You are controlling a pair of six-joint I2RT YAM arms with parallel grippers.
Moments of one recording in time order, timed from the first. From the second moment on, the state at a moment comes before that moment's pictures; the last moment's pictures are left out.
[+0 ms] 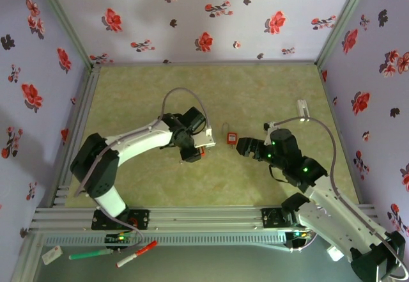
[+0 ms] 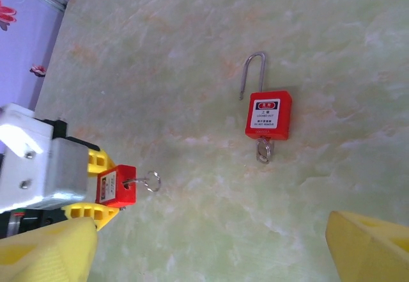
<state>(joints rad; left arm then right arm) -0.84 1.68 1.18 -0.81 0.12 0.46 0.58 0.69 0.57 -0.50 -0.10 0.69</state>
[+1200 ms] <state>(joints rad) -0.83 1.31 0.98 -0.44 0.10 0.51 0.51 0.69 0.61 -0.62 -0.09 0.56</state>
